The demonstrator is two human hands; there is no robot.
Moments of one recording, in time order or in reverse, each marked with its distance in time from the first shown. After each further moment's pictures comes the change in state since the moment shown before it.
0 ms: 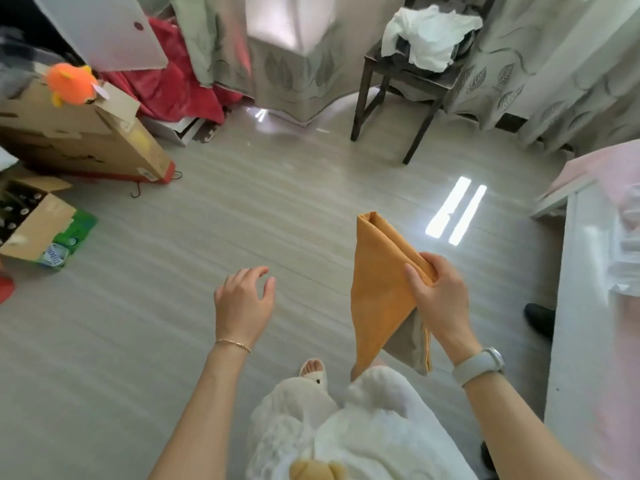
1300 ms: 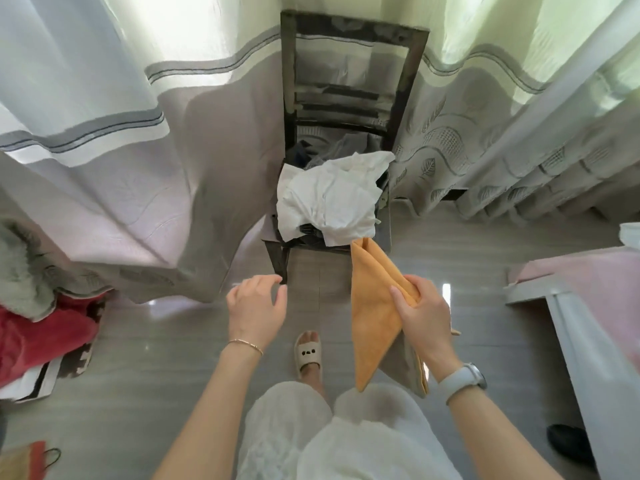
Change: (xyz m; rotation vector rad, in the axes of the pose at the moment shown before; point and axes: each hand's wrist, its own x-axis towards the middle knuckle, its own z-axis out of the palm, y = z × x) left_hand 0.776 0.386 0.201 0.041 -0.276 0.401; right_hand 0.768 -0.051 0.002 -0.013 0.266 0.303
